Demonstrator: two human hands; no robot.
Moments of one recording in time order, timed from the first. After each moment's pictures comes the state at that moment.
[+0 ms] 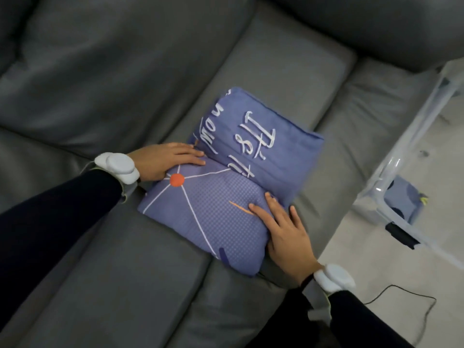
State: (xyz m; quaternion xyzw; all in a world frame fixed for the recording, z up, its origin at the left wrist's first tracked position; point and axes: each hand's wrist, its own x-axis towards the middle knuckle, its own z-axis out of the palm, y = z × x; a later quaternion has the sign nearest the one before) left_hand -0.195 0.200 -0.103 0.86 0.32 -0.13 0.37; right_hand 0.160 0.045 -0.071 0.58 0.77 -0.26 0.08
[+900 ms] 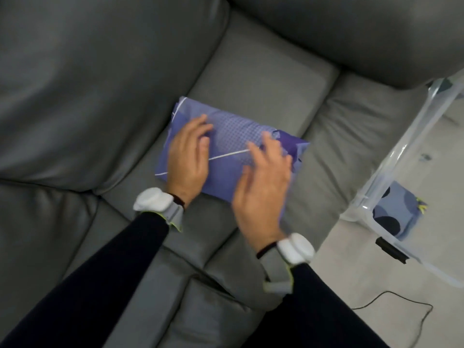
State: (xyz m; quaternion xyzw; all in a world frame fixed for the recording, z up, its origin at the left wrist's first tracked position) left_hand -0.019 0.245 -0.077 0.62 0.67 0.33 0.23; right_hand 0.127 0.200 -0.046 0.68 0.68 -0.12 -0.26
